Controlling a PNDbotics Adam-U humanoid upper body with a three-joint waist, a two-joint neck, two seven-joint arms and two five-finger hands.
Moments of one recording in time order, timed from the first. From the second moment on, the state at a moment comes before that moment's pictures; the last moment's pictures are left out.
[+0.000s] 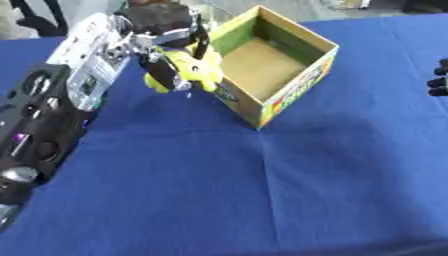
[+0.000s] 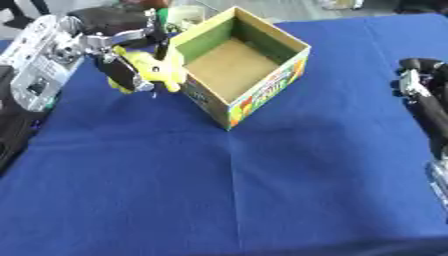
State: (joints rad) left arm -1.03 0.38 -0.35 -1.32 -0.83 -0.26 -0.48; right arm -0.26 -0.59 0.07 -1.69 -0.18 -0.05 -0.35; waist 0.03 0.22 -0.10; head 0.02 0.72
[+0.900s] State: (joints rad) left arm -1.06 0.12 -0.24 -1.03 -1.26 -0.23 -0.01; right arm -0.30 -0.57 0.10 -1.69 -0.19 -0.05 -0.31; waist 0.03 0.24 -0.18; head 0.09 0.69
